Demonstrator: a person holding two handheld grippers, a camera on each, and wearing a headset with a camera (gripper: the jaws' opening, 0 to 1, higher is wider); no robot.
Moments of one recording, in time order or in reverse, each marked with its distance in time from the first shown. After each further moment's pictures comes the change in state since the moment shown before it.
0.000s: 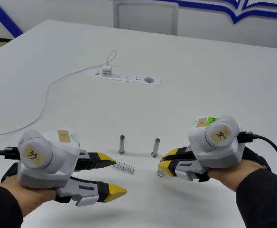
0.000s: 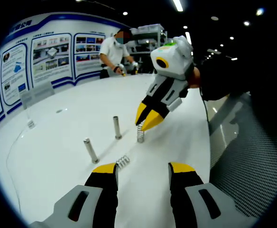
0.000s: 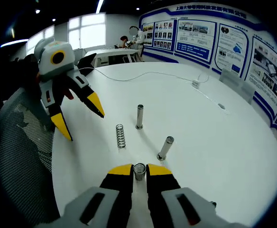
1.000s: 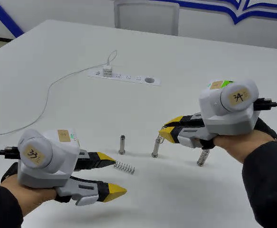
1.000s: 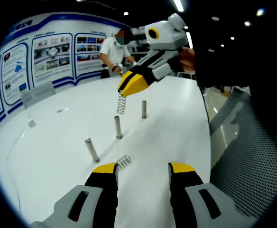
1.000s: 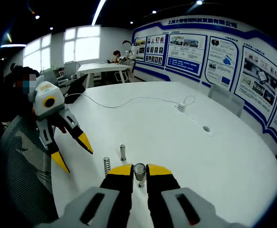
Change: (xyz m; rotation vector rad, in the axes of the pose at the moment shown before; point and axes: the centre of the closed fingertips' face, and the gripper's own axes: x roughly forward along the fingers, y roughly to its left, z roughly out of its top) left arm -0.001 0.001 -0.001 -0.004 -0.002 0.007; right arm -0.029 -0.035 0.072 0.007 -0.138 -0.080
